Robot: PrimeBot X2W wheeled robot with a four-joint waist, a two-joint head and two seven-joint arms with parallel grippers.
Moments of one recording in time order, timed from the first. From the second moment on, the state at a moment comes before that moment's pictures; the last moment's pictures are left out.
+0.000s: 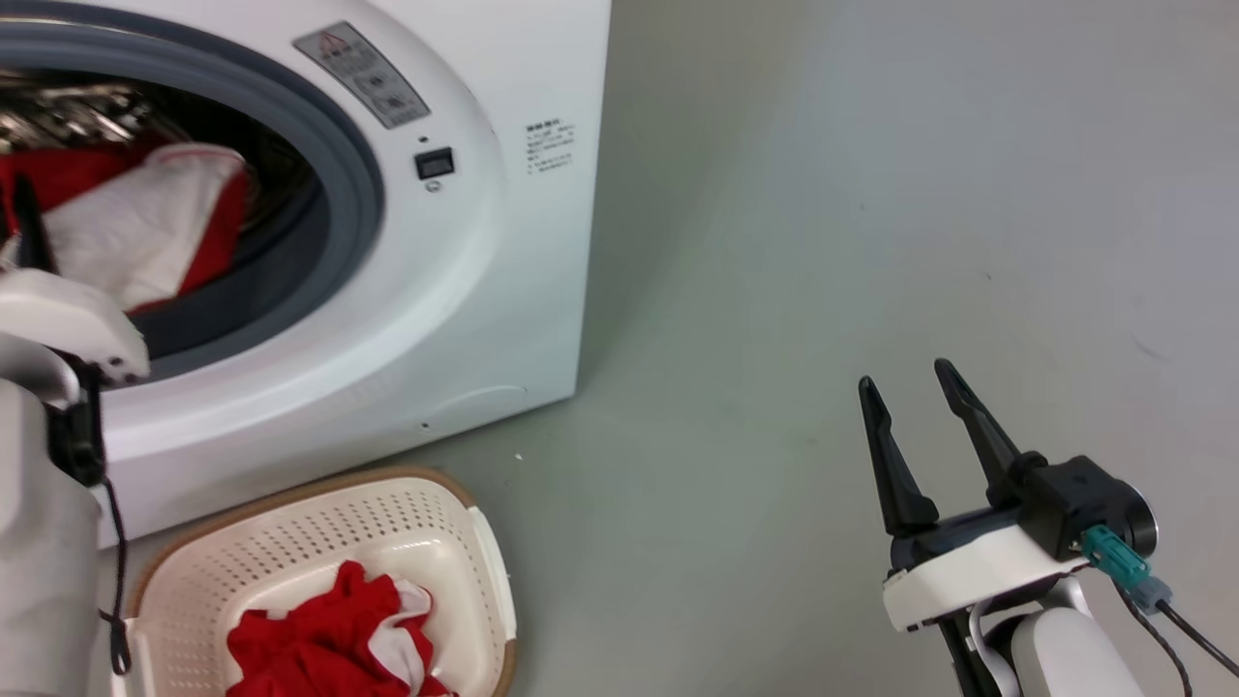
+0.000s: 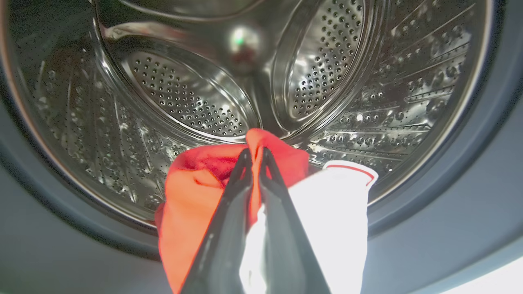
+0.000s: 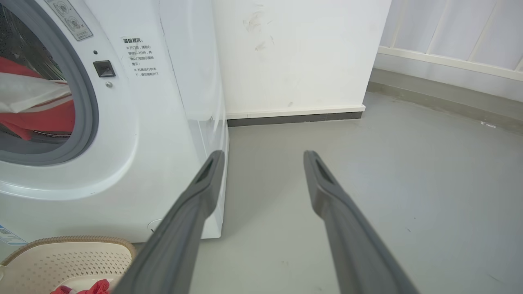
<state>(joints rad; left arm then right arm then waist) -0.75 0.47 -0.01 0.81 -0.28 0.01 -0.25 -0.16 -0.05 0.14 0.15 0.12 0.13 -0.25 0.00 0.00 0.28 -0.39</state>
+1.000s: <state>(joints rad) -0.10 0.30 -0.10 -0.02 -0.29 0.11 -0.09 0.03 -0.05 0.11 0.03 0.07 0.13 -0.12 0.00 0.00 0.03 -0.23</state>
